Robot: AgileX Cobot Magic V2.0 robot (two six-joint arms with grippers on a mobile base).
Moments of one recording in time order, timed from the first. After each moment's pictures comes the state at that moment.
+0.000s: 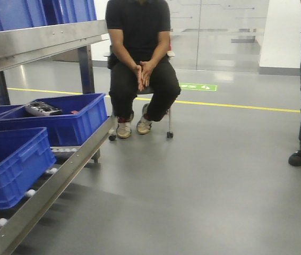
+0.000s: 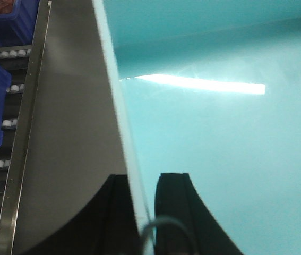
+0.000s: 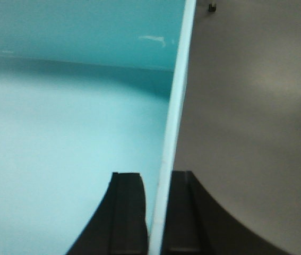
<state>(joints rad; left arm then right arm) -0.57 1.40 -1.81 0.25 1.24 -0.36 0.15 1.21 -1.59 0.12 1.09 0.09</state>
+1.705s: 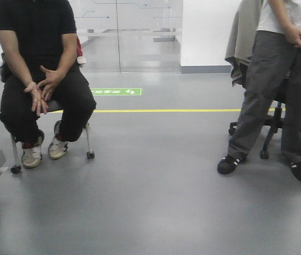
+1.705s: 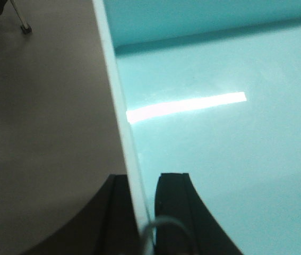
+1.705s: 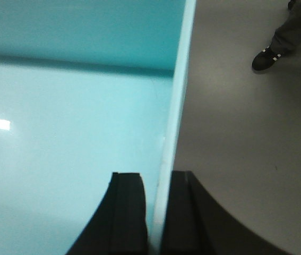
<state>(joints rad) -0.57 1.40 -1.81 0.25 1.24 -0.36 0.15 1.21 -1.59 0.12 1.09 0.09</state>
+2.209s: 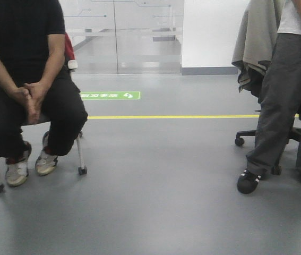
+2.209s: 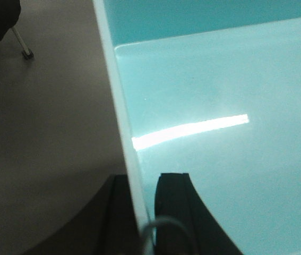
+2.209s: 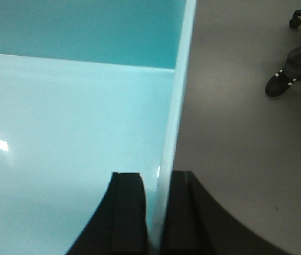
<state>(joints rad) -0.57 1.40 -1.81 0.26 1.24 -0.36 0.15 1.22 -1.59 0.12 1.09 0.09</state>
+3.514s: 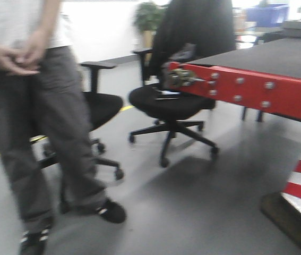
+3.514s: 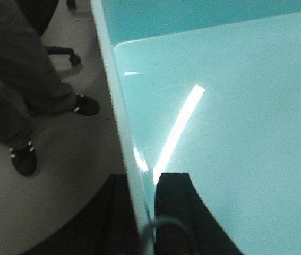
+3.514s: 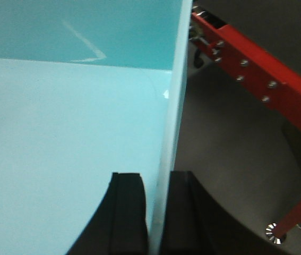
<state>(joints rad) -0.57 1.40 -1.81 0.28 1.23 -0.36 0.16 1.22 -1.59 0.12 1.04 0.09</state>
